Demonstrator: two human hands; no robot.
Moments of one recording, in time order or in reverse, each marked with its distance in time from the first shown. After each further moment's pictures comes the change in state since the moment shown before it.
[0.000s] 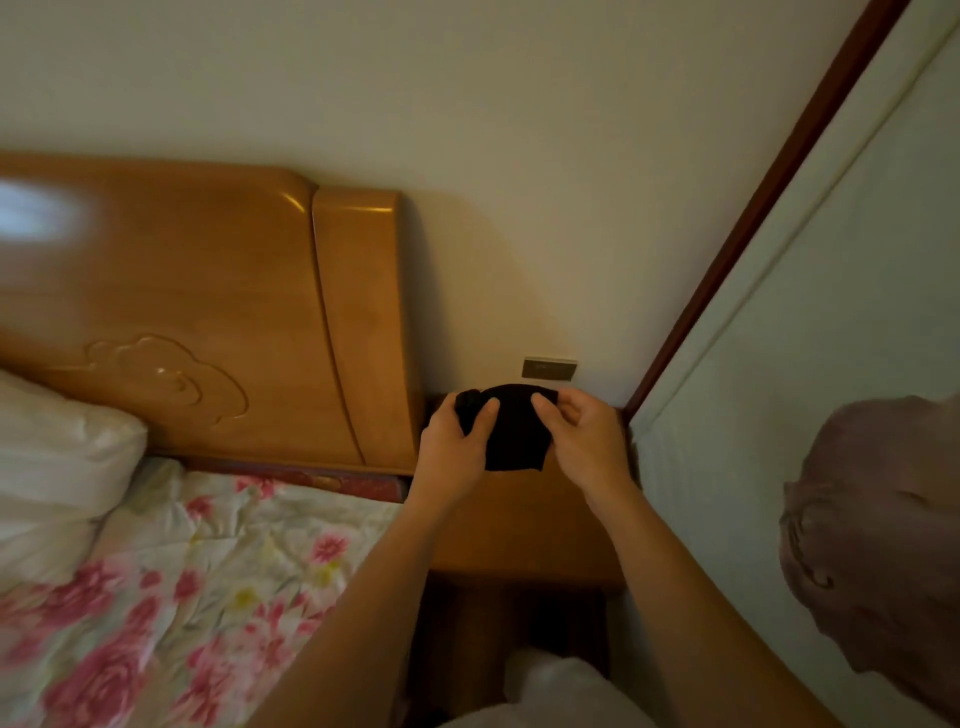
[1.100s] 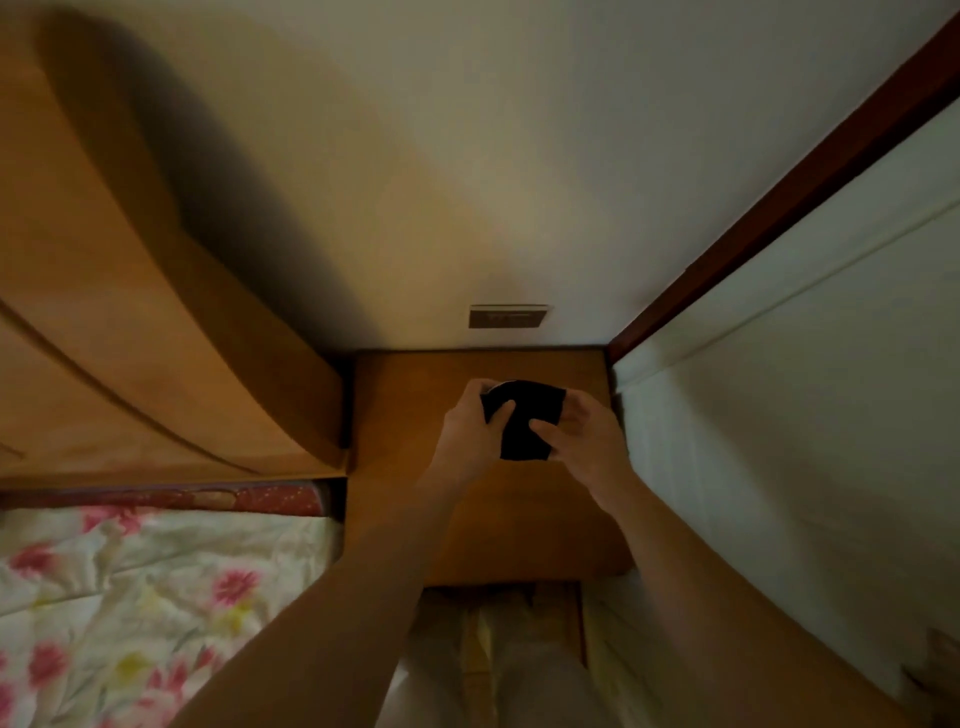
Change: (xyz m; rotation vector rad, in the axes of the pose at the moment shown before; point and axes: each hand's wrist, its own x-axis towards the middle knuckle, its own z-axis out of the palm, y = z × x) left_hand 0.190 -0.172 0.151 0.301 -0.333 -0.256; right_hand 0.164 0.200 -0.017 -0.030 -0.017 0.487
